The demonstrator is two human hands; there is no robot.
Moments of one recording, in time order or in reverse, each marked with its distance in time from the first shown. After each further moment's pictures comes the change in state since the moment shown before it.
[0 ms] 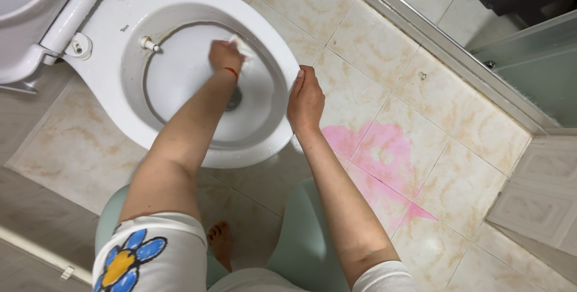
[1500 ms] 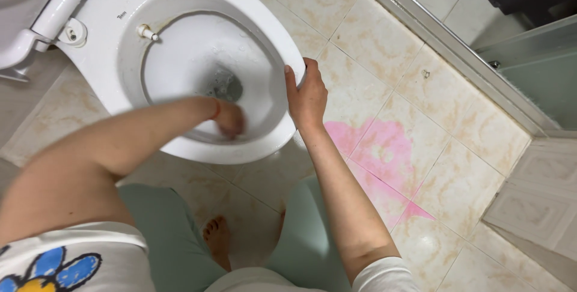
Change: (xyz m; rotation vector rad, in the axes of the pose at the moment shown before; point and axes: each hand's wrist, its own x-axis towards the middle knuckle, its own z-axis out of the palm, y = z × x) left_hand -0.065 -0.072 -0.058 0.961 -1.360 0.748; right_hand 0.001 -0.009 -0.007 0.024 -0.065 0.001
